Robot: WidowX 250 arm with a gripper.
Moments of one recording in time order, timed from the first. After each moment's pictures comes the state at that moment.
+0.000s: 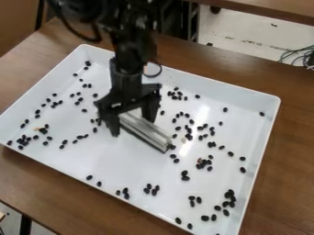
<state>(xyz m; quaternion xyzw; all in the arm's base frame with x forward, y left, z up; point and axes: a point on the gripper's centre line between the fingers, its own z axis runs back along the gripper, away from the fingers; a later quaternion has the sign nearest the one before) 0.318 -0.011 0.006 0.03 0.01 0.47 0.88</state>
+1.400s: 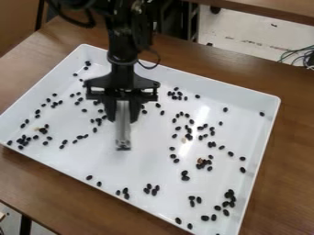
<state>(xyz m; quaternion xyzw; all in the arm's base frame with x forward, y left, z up) 0.314 -0.001 0.035 0.07 0.00 0.25 0.97</state>
